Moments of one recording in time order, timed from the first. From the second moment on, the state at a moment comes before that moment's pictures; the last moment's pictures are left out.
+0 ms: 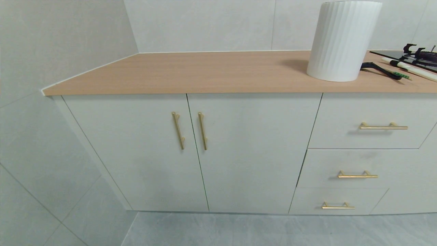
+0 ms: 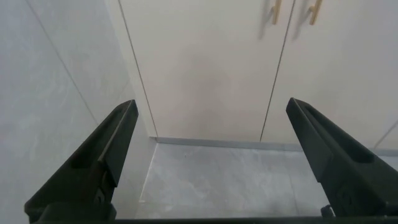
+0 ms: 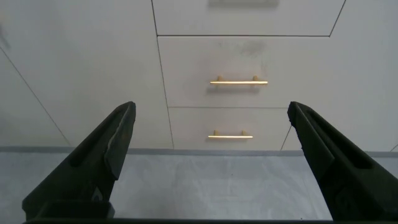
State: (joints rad) left arm 0.01 0.00 0.00 0.00 0.05 0.02; right arm 0.00 0.00 0.00 0.00 -0.02 -0.01
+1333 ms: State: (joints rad) left arm 0.01 0.00 0.00 0.00 0.05 0.01; right arm 0.00 0.00 0.00 0.00 -0.02 0.00
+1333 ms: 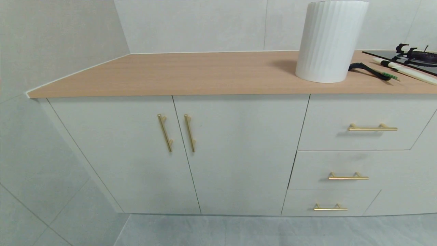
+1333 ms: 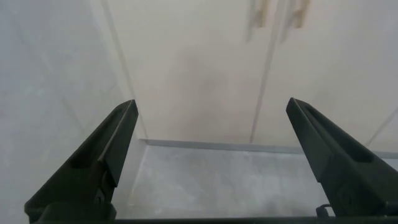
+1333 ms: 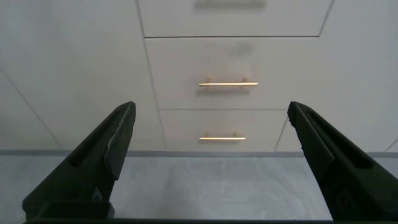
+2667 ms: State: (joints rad) left arm 0.01 0.00 0.00 0.00 0.05 0.00; right arm 0.00 0.00 0.00 0.00 -0.02 0.00
